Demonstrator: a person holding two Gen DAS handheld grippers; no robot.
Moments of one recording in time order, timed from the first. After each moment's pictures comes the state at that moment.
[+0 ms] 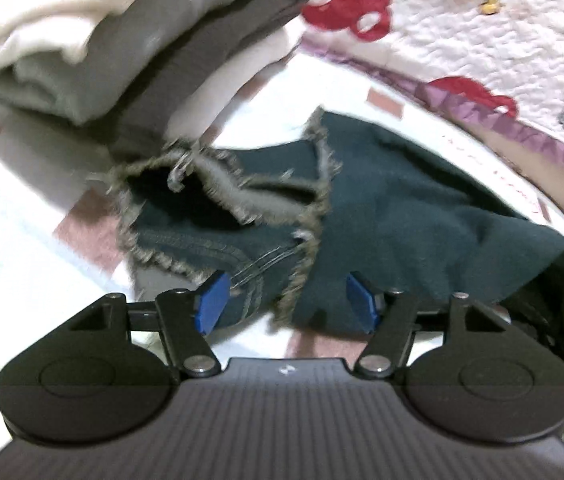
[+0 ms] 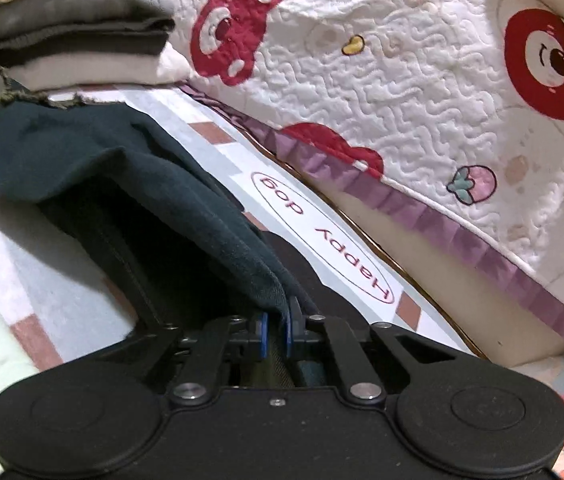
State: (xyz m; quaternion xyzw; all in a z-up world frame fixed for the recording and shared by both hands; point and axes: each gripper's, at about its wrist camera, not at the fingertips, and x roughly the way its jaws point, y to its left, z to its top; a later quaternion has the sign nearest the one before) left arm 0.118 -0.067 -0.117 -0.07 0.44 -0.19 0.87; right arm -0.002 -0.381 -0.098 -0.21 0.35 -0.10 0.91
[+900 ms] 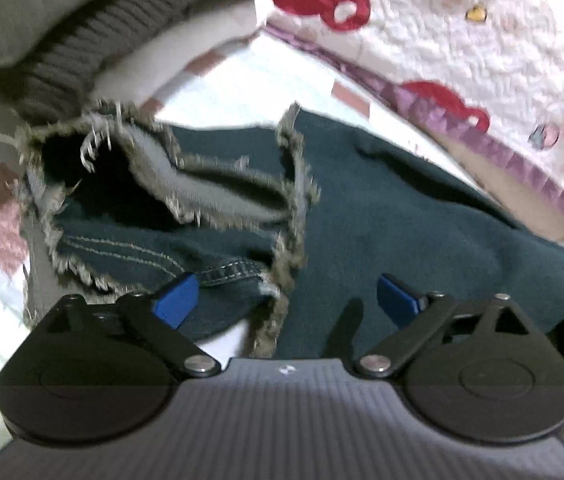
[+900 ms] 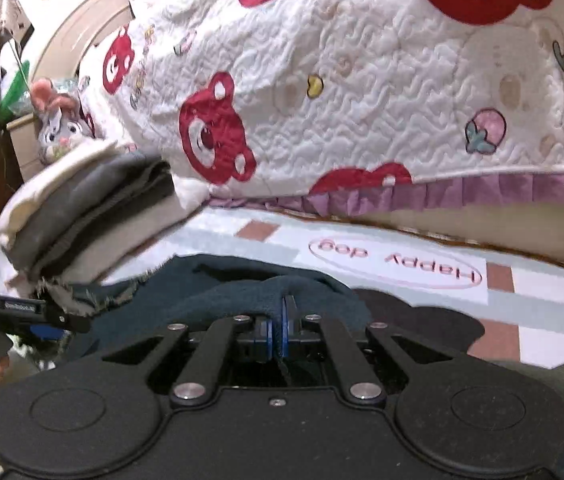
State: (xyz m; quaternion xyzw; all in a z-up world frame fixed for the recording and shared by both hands) left arm 0.159 -0.074 -0.159 -0.13 0.46 -0.24 0.85; right arm -0.020 -0.402 -0.060 0.09 0.26 -0.05 0.96
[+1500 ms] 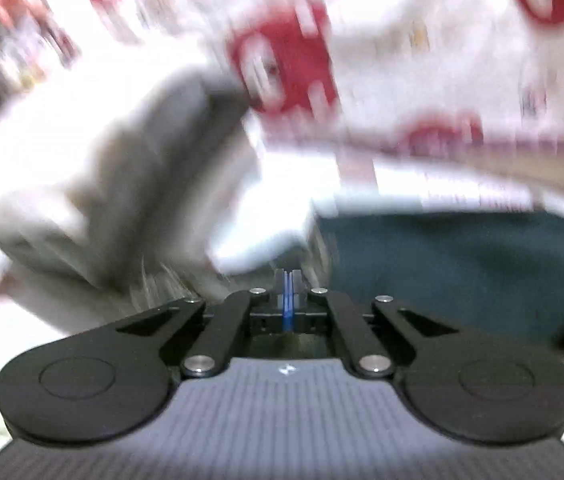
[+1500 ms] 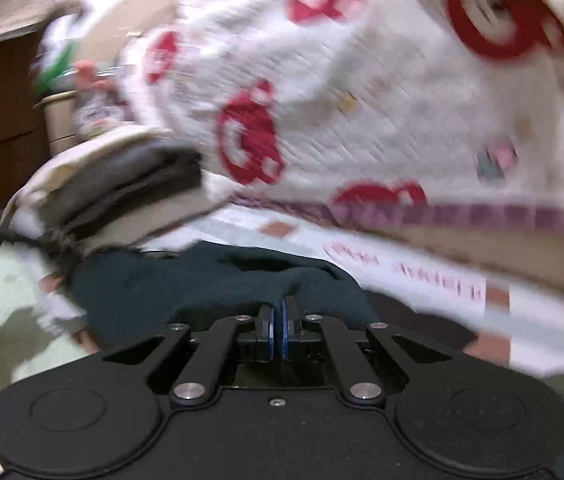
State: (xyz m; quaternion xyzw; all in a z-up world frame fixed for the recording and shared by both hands) left arm 0.100 -0.057 -0.056 0.04 0.27 -0.20 0.94; right arm -0.077 -0.370 -0.051 0.00 0.23 0.01 0.97
